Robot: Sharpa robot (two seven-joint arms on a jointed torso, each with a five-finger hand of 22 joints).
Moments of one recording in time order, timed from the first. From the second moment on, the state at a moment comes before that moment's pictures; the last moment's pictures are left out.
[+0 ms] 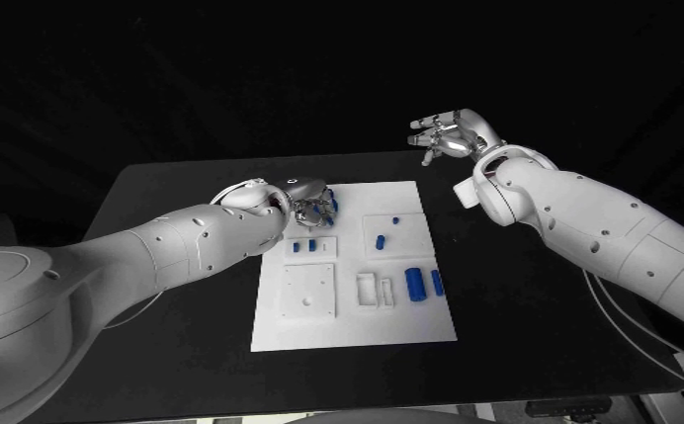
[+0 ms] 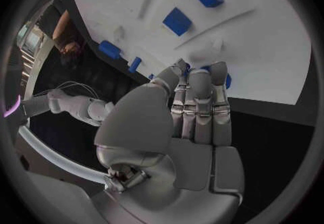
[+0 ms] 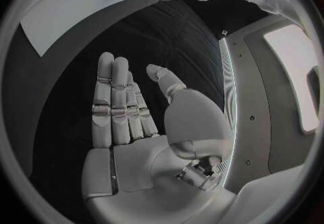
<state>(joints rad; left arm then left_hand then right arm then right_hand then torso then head) 1.17 -0.40 -0.18 0.86 -1.33 -0.23 0.15 1.37 0.00 0.26 -0.17 0.16 1.19 0.09 0.06 0.07 1.28 0.04 0.06 0.06 1.37 -0.05 1.08 0.46 0.09 1.27 -0.06 0.40 1.31 1.04 -0.61 0.30 1.08 -0.91 -0.34 0.16 1.12 -0.03 0.25 -0.27 0.59 0.93 0.15 0.06 0.06 1.18 0.09 0.08 0.06 1.28 0.00 0.58 0.54 0.11 1.37 -0.02 0.07 0.81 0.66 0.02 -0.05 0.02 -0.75</state>
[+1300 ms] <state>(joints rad) 1.22 -0.59 -0.13 1.02 -1.25 -0.19 0.12 1.37 0.00 0.26 -0.17 0.19 1.19 0.09 0.06 0.07 1.28 0.04 0.06 0.06 1.38 -0.05 1.08 0.46 0.09 1.27 -0.06 0.40 1.31 1.04 -0.62 0.30 1.08 -0.91 -0.34 0.16 1.12 -0.03 0.25 -0.26 0.59 0.93 0.15 0.06 0.06 1.18 0.09 0.08 0.06 1.28 0.00 0.58 0.54 0.10 1.37 -0.02 0.07 0.82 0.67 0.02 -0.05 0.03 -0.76</state>
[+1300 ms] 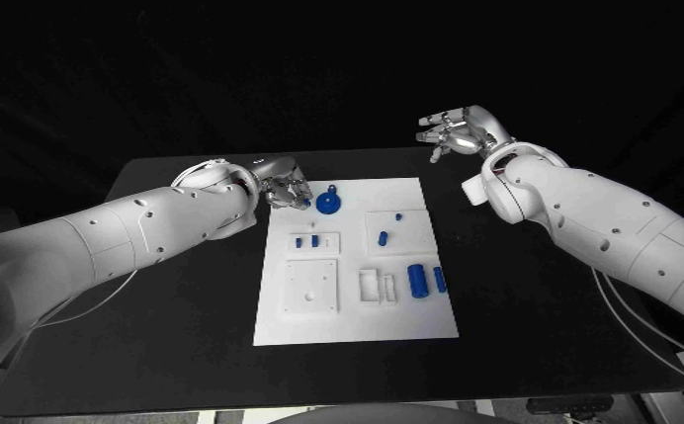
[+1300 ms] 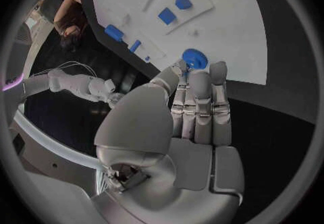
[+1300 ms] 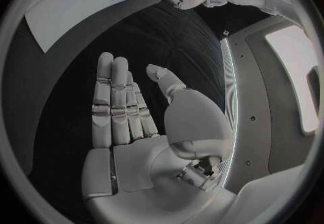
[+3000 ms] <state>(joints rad) 1.17 -0.55 -0.14 0.95 -1.30 -0.16 0.13 1.38 0.00 0.27 -0.18 0.19 1.19 0.09 0.06 0.07 1.28 0.04 0.06 0.06 1.38 -0.05 1.08 0.46 0.09 1.27 -0.06 0.41 1.31 1.04 -0.61 0.30 1.08 -0.91 -0.34 0.16 1.12 -0.03 0.25 -0.27 0.59 0.93 0.15 0.06 0.06 1.18 0.09 0.08 0.06 1.28 0.00 0.58 0.54 0.10 1.37 -0.02 0.07 0.82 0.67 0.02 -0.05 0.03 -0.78</state>
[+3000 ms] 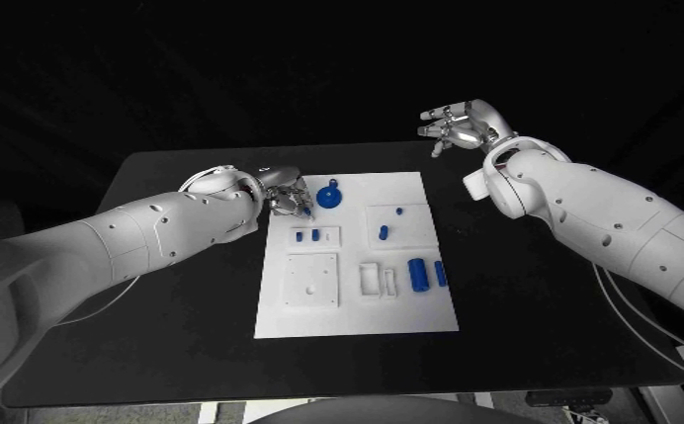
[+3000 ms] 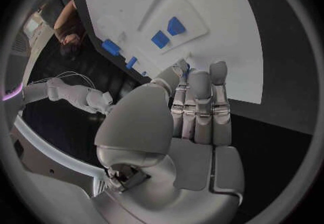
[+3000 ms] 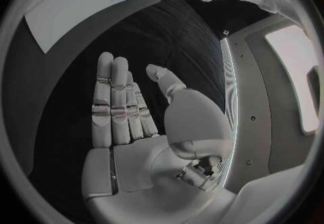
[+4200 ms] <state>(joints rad) 1.15 -0.52 -0.14 0.92 -1.30 -0.15 0.14 1.38 0.00 0.27 -0.19 0.19 1.19 0.09 0.06 0.07 1.28 0.04 0.06 0.06 1.38 -0.05 1.08 0.46 0.09 1.27 -0.06 0.42 1.31 1.04 -0.61 0.30 1.08 -0.91 -0.34 0.16 1.12 -0.03 0.26 -0.27 0.59 0.93 0.15 0.06 0.06 1.18 0.09 0.08 0.06 1.28 0.00 0.58 0.54 0.10 1.37 -0.02 0.07 0.82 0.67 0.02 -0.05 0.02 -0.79</state>
